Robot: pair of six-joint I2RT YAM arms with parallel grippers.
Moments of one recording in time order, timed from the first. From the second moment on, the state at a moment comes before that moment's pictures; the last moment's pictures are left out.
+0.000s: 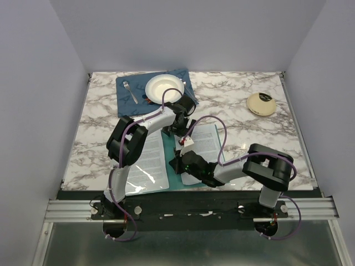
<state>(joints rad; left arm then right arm) -0.64 2.08 1.56 -0.72 -0.05 -0.26 1.15 1.78 0.64 0.68 0.31 0.59</state>
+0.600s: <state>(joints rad) -0.62 2.08 1.56 -0.72 -0.05 -0.25 1.07 1.80 0.55 0.82 0.19 0.63</state>
